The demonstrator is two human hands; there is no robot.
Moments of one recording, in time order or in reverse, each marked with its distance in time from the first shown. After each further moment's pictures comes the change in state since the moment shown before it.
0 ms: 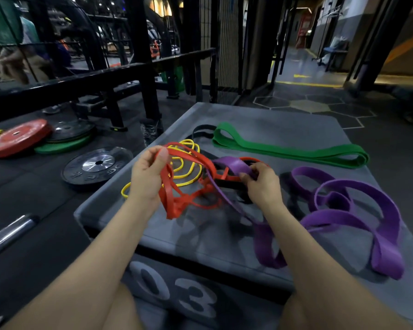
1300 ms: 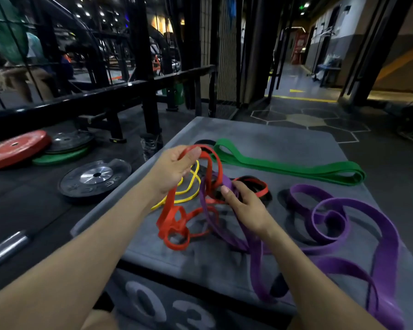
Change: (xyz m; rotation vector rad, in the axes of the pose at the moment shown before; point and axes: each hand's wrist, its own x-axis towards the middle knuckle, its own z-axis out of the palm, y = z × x) left_hand 0.025 0.043 0.039 0.396 -0.430 0.060; right_hand -0.011 -0.015 0.007 0.130 -0.301 -0.147
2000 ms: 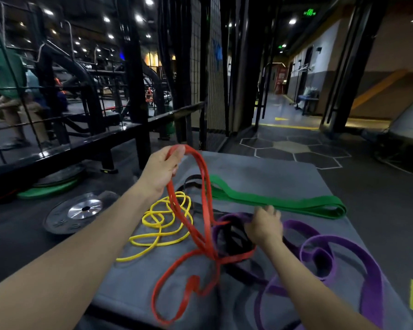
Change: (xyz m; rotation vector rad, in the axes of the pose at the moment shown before) left_hand 0.066 0.051 -0.016 -0.115 0.186 0.048; right_hand 0.037 -0.010 -0.054 -0.758 0.166 0.337
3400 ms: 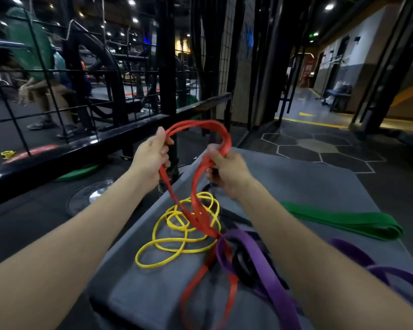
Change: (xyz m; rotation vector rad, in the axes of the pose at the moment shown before) left_hand 0.052 -0.021 -0.087 -0.178 0.211 -0.133; right_hand 0.054 -0.184 -0.032 1.448 -0.346 -0.199
